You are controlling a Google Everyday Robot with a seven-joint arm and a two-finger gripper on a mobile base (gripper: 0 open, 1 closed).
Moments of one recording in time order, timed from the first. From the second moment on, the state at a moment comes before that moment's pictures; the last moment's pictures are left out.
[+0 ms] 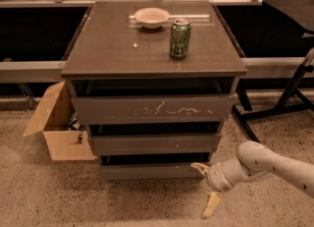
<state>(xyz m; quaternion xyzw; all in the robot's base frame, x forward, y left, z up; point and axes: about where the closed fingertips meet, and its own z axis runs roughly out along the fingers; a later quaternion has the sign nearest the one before) 0.454 -0.155 0.439 -0.65 0.66 0.29 0.24</state>
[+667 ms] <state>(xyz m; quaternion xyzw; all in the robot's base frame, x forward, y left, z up) 0.460 -0.153 0.405 -0.66 0.66 0.28 0.21</state>
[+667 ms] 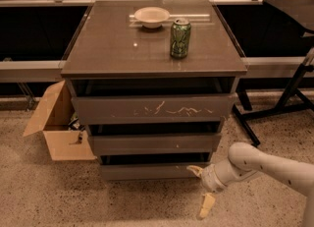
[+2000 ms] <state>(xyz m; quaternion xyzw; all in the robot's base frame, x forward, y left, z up) 0.528 -0.166 0.267 -0.68 0.67 0.23 0.20</state>
